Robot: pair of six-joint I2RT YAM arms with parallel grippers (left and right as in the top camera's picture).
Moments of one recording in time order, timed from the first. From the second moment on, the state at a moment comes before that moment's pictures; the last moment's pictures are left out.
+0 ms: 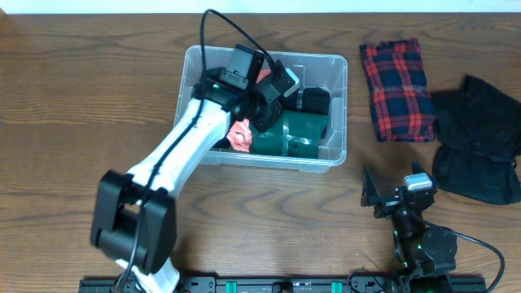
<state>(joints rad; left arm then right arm) -0.45 1.83 1.42 -0.63 0.33 0.37 0.12 0.01 0.01 -0.07 -0.06 -0.02</state>
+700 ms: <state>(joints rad) -0.50 1.91 1.42 -0.58 0.35 0.19 0.12 0.01 0.01 -0.07 -0.06 -0.02</state>
